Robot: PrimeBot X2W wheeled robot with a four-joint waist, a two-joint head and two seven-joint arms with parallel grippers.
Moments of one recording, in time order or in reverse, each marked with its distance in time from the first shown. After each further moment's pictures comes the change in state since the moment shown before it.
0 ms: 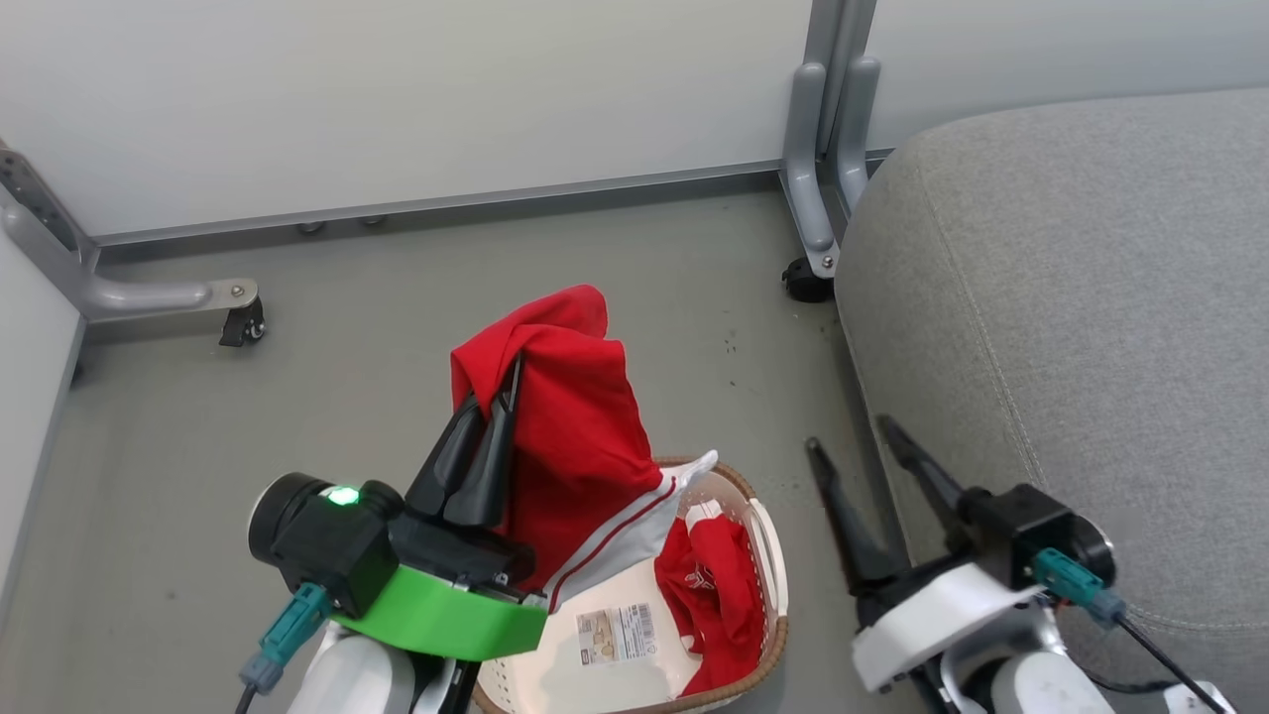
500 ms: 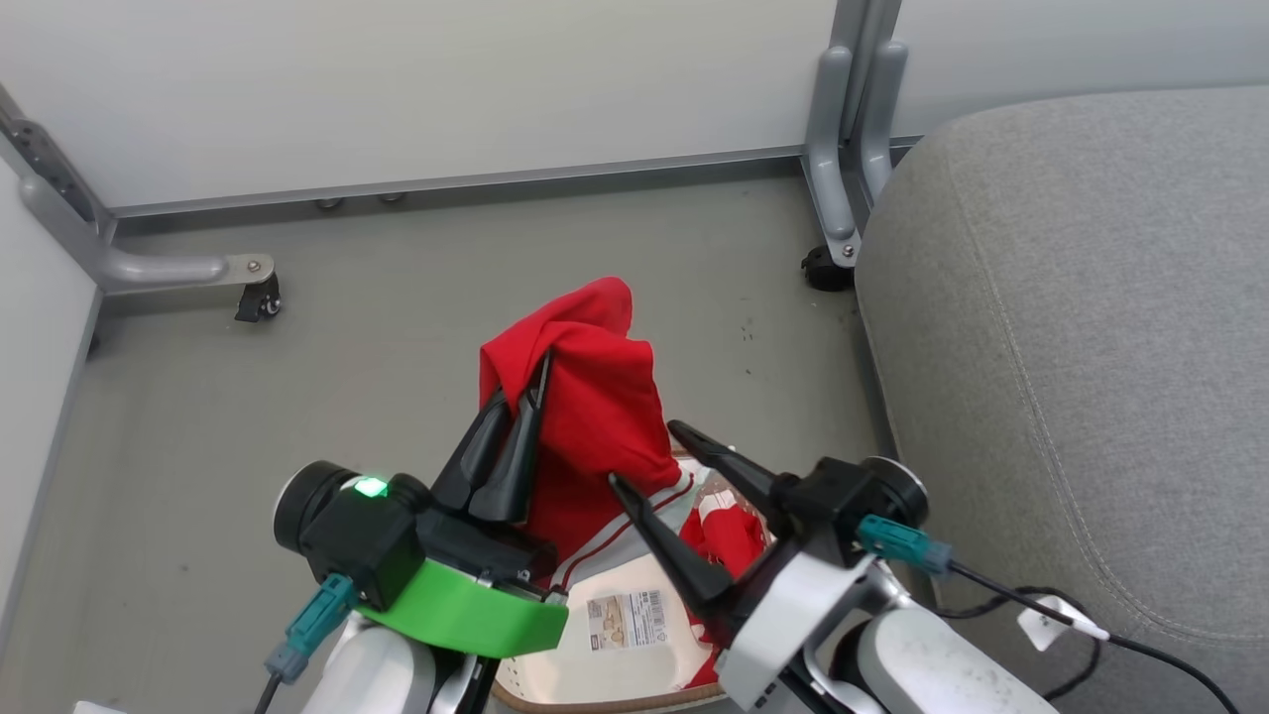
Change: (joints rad) left arm -0.021 -0.015 -0.024 0.017 0.013 -0.014 0.000; right arm -0.249 -0.070 0.403 0.092 0.192 0.000 0.005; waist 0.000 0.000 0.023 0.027
